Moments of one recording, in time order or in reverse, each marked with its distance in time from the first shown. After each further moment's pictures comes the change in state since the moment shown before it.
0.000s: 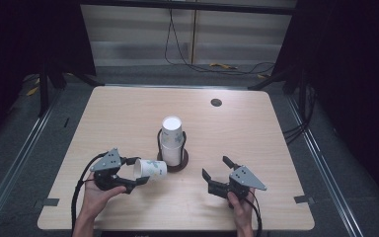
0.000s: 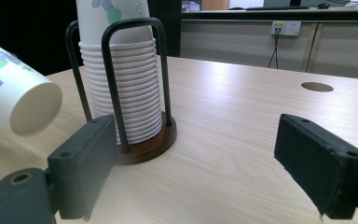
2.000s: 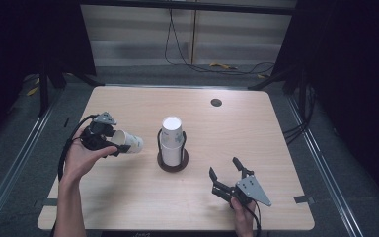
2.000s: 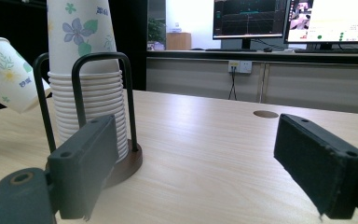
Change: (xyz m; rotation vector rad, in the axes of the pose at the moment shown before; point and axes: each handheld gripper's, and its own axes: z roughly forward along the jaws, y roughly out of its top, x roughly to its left) left arm 0.078 0.066 -0.014 0.426 0.222 -0.098; right arm 0.003 -0.011 -0.016 -0.172 -0.158 -0.027
